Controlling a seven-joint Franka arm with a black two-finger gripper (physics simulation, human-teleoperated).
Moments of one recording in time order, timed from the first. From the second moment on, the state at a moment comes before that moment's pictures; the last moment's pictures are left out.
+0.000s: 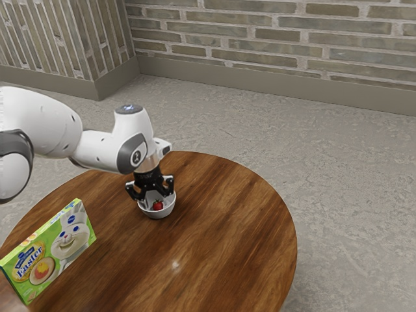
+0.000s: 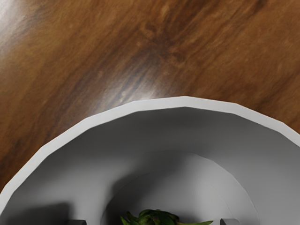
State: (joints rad) arm -0.17 0.45 0.22 -1.95 -0.13 2.43 -0.51
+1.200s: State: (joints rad) arm -0.17 0.42 0.22 -1.95 -0.10 2.44 -0.55
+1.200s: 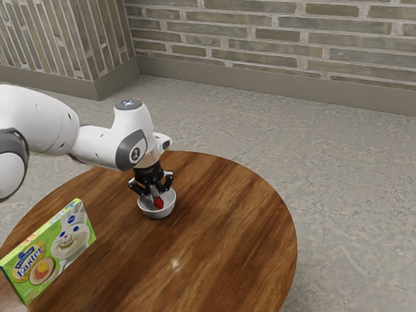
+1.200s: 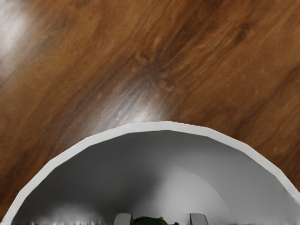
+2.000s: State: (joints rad) arm -0.29 -0.02 0.15 -2.47 -0.11 2.42 -0.59
